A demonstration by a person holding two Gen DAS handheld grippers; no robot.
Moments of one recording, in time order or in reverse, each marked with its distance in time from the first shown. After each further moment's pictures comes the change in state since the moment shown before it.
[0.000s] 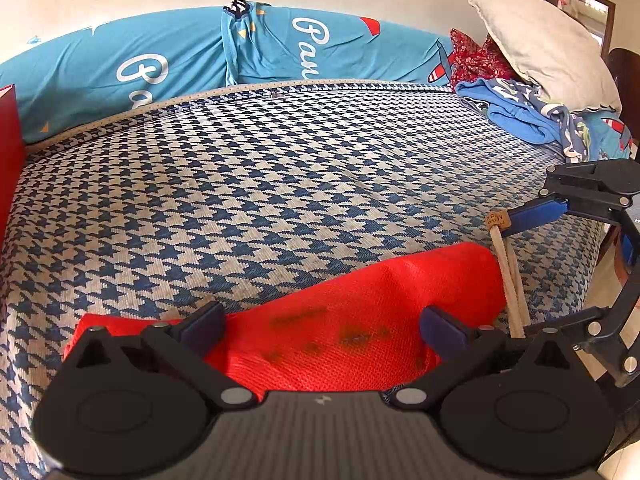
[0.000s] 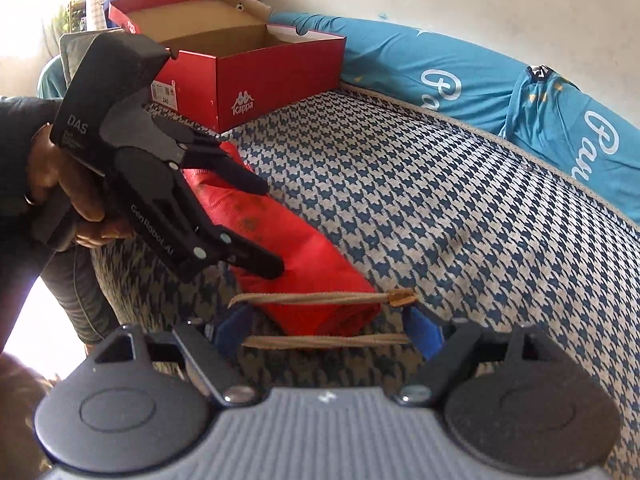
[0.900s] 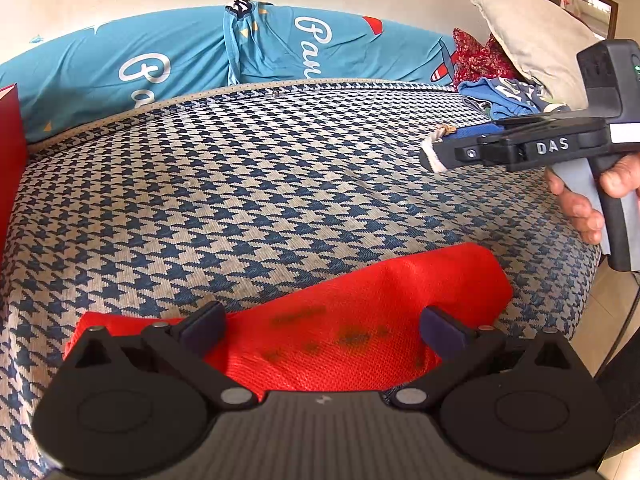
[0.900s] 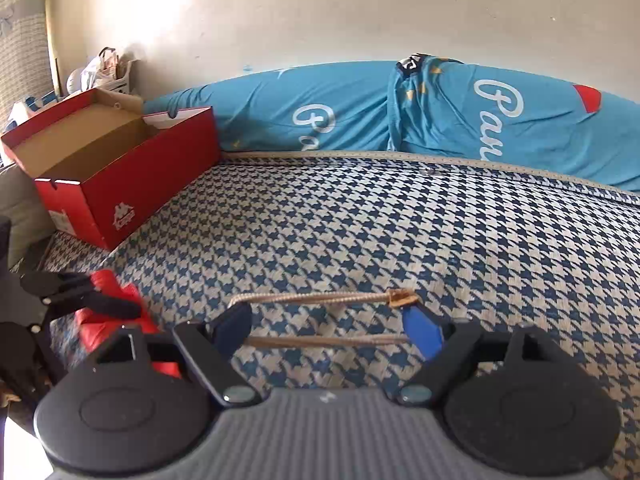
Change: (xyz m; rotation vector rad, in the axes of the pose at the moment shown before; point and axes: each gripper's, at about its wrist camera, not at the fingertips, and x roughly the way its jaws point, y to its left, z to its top) left arm 0.002 0.000 0.001 -0.001 0.001 0.009; right arm 0.007 -0.091 0.021 0.340 -0.149 -0.081
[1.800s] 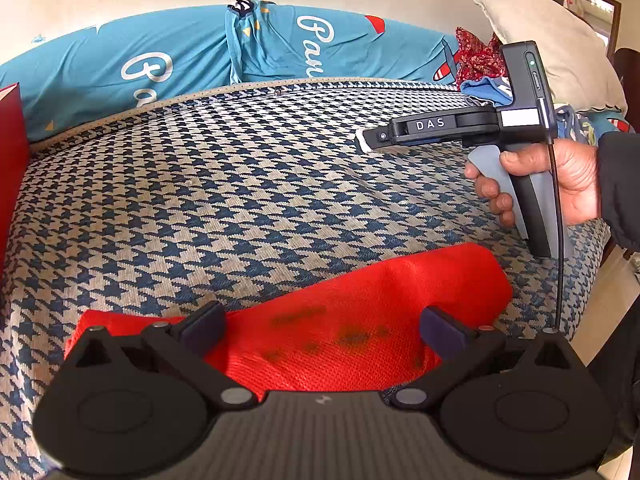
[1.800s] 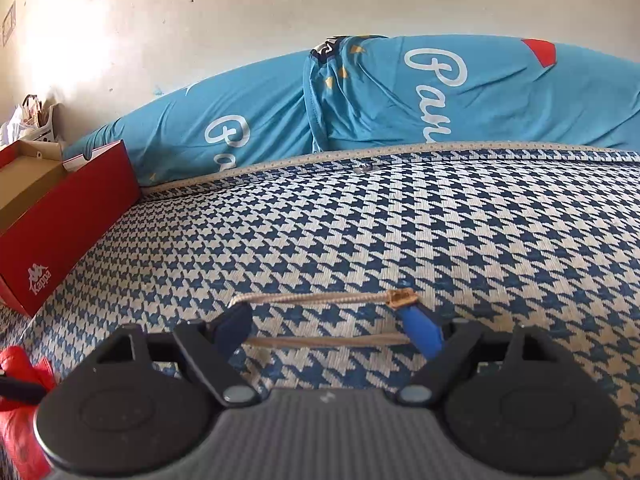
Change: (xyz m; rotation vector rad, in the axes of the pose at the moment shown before) left arm 0.001 -0.004 0.000 -0.006 0.004 0.010; right arm 0.088 -0.053 0.011 0.197 -0.056 -0.135
